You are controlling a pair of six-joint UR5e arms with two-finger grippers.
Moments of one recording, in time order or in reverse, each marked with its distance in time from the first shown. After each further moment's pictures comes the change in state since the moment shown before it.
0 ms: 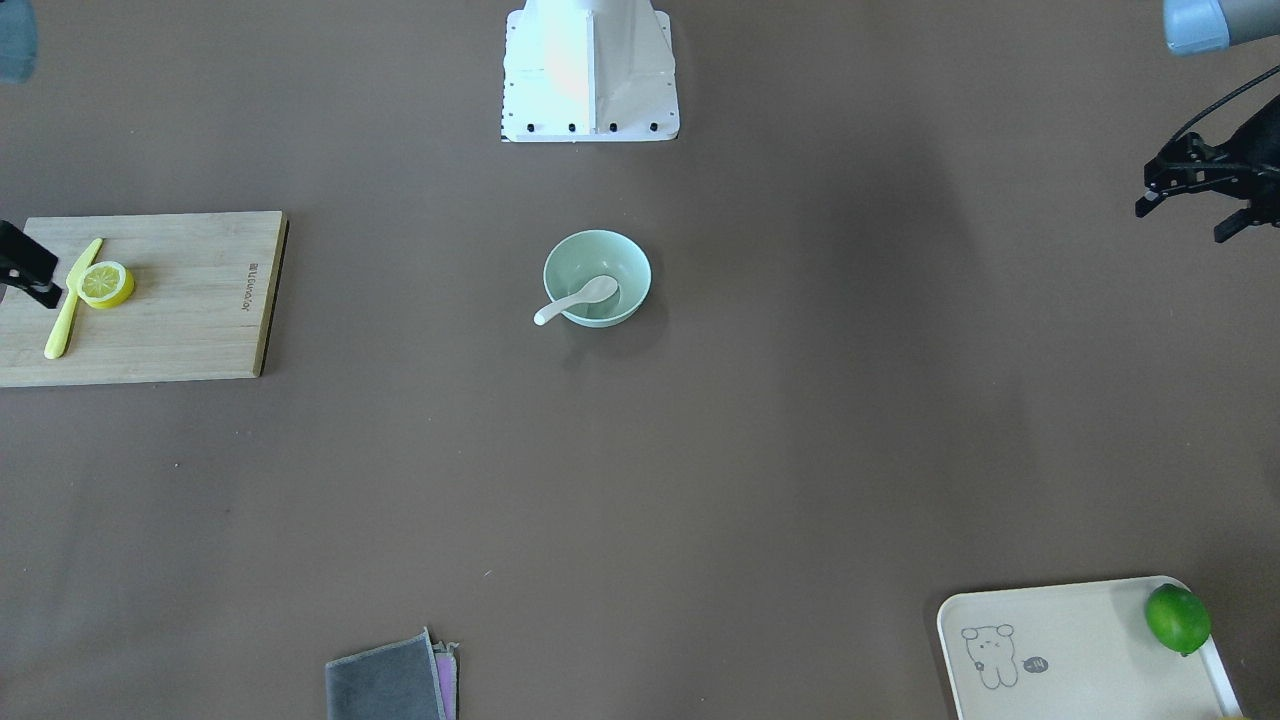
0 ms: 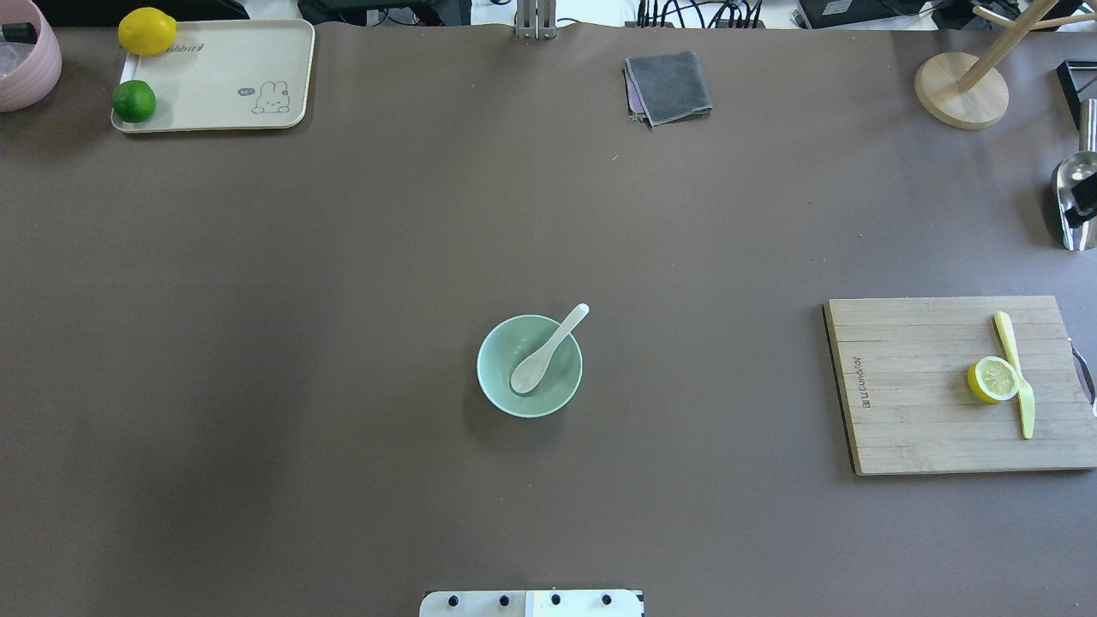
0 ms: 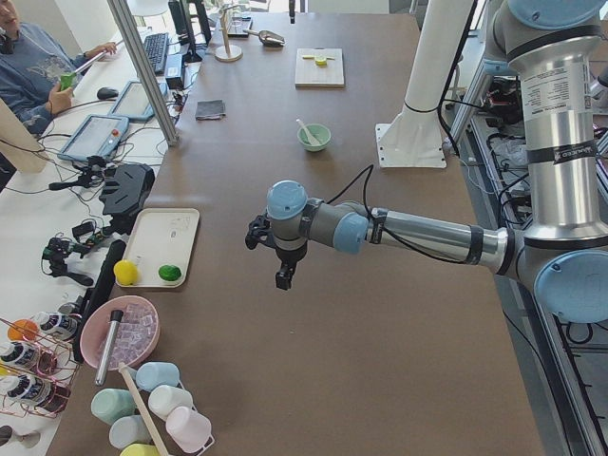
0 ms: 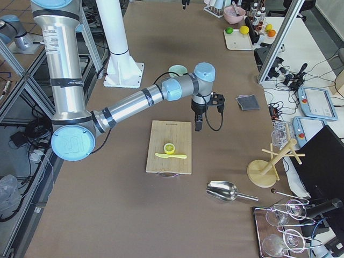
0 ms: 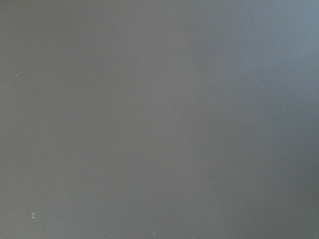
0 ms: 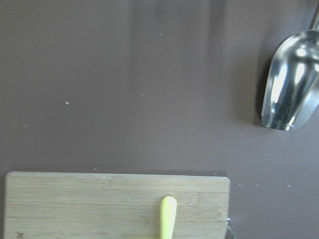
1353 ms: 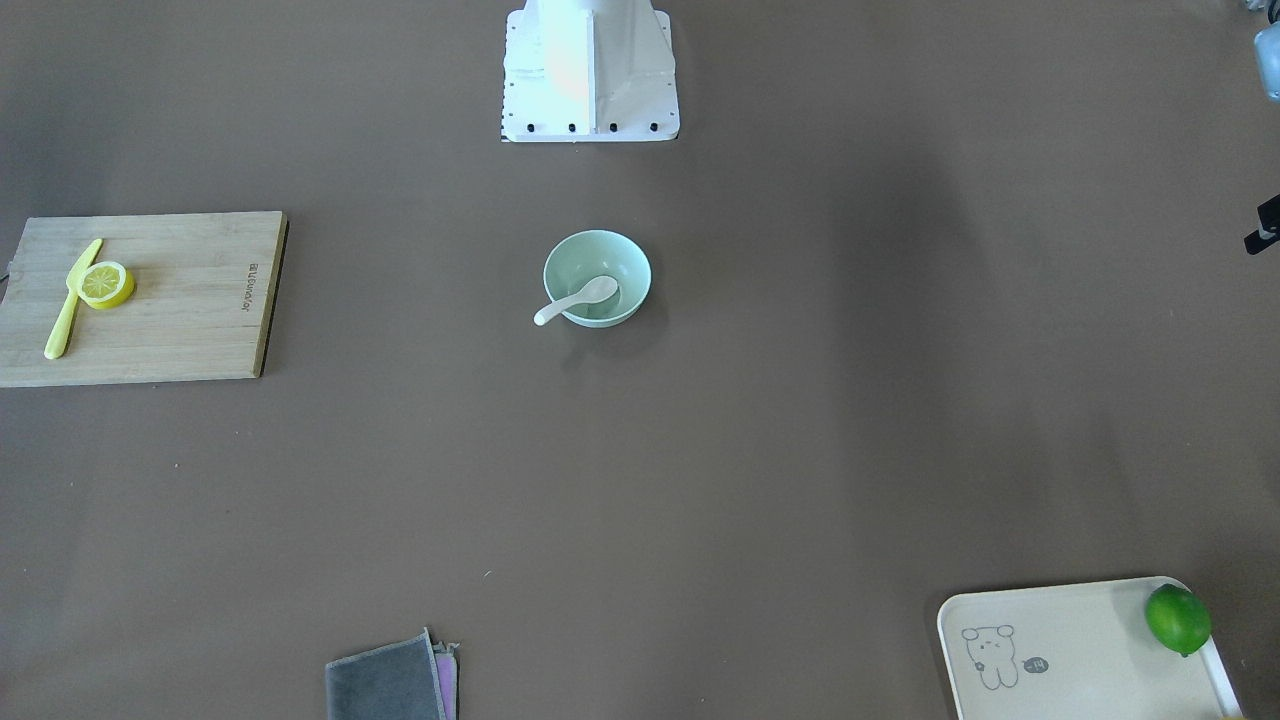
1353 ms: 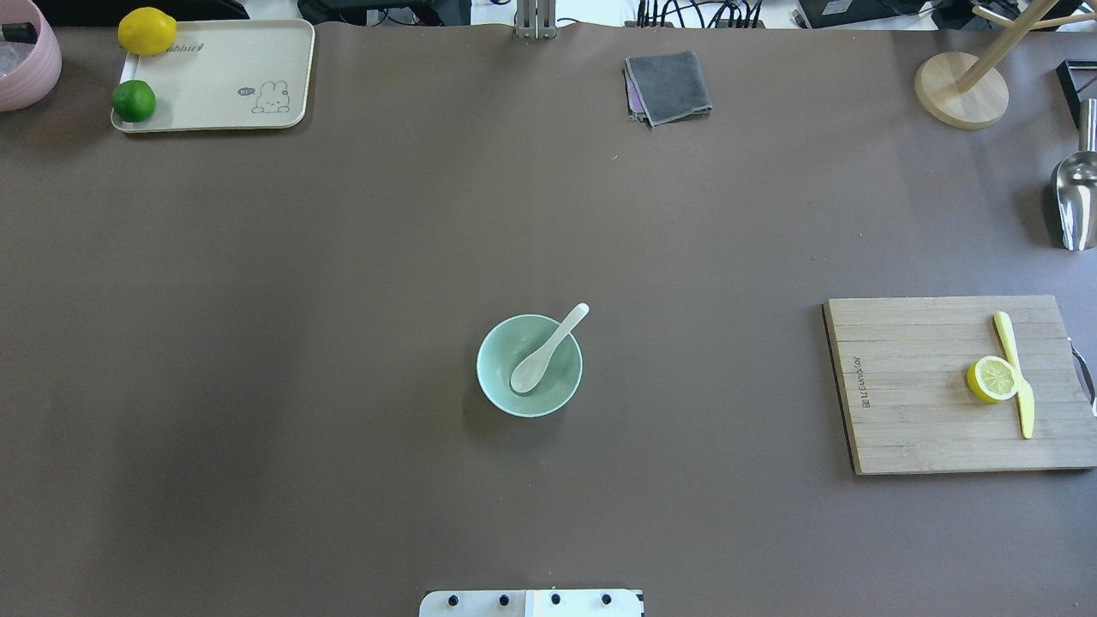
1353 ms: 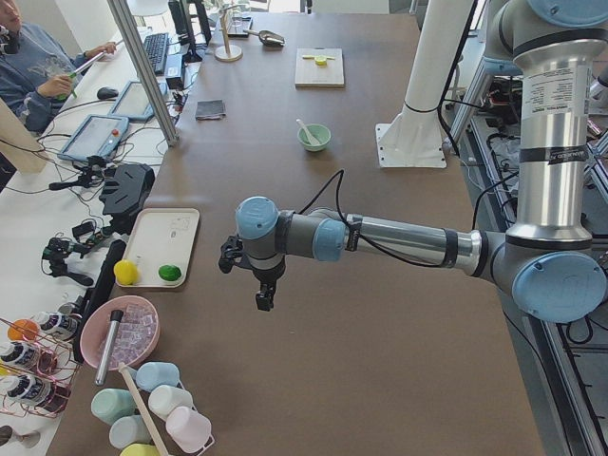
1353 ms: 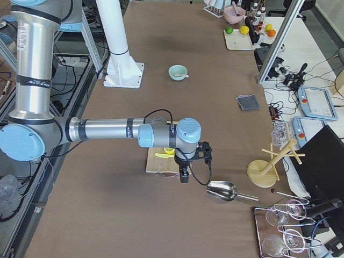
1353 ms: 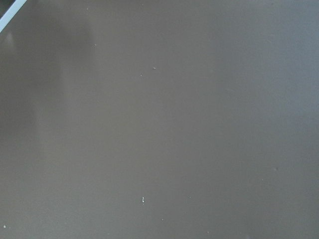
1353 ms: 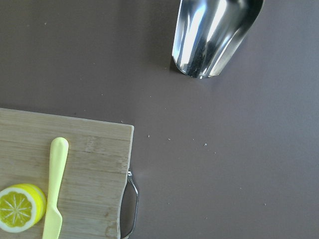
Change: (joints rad) left arm -0.087 -0.125 0.104 0.153 0.011 0.056; right arm 0.158 -0.199 -0.094 0.161 0.060 -0.276
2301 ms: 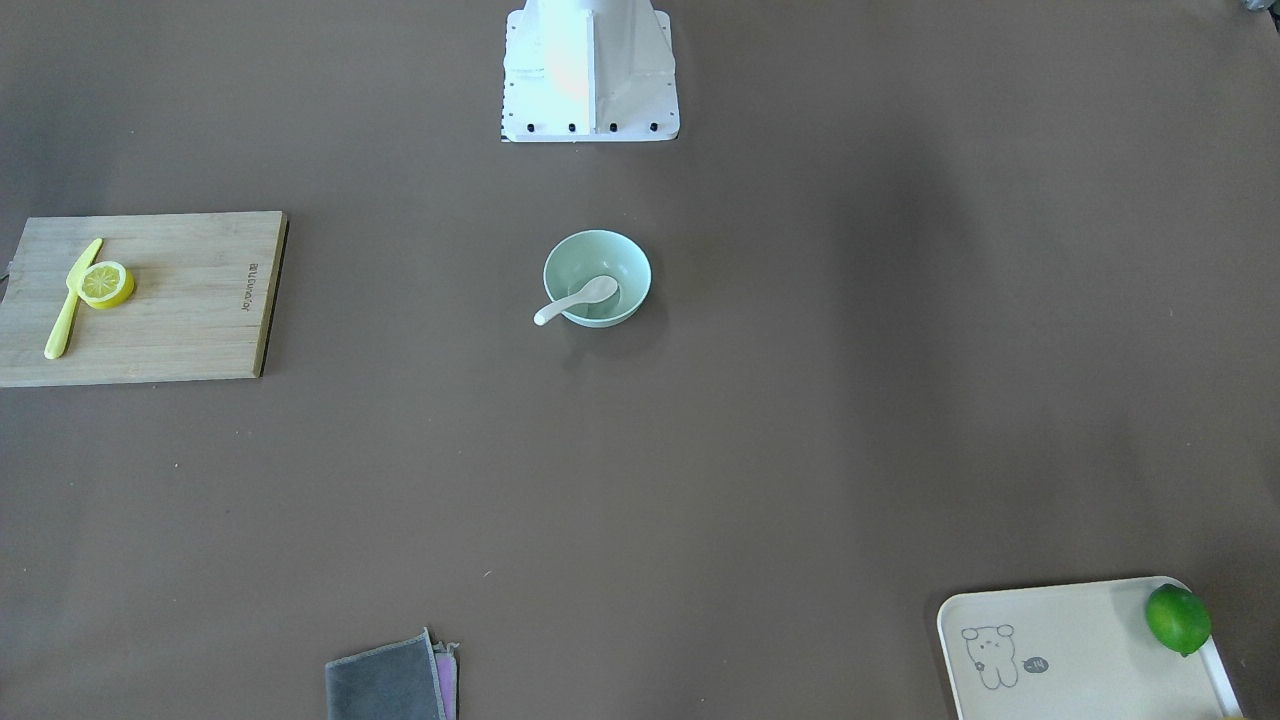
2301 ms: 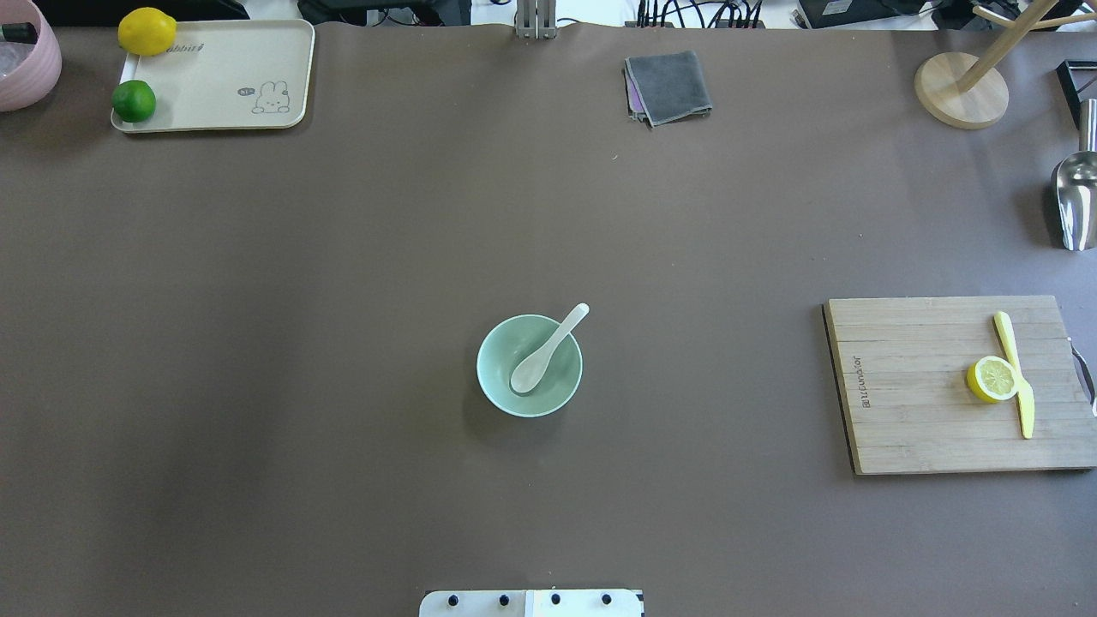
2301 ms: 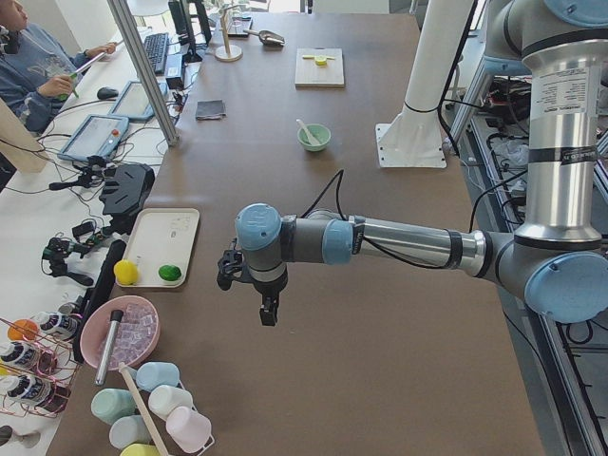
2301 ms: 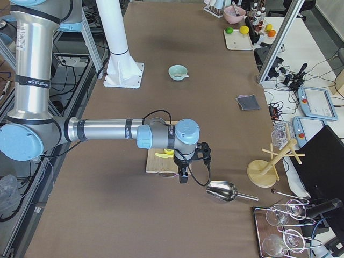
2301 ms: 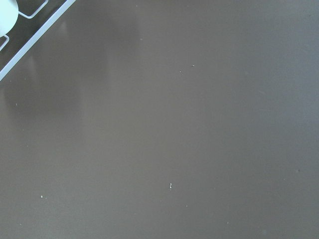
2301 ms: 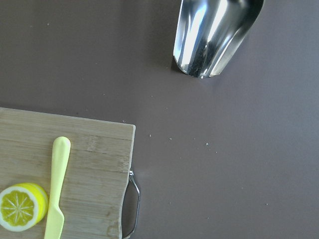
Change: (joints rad) left arm -0.096 0.013 0.000 0.070 0.015 0.006; right arm 0.003 -0.006 0.005 0.010 0.005 0.005
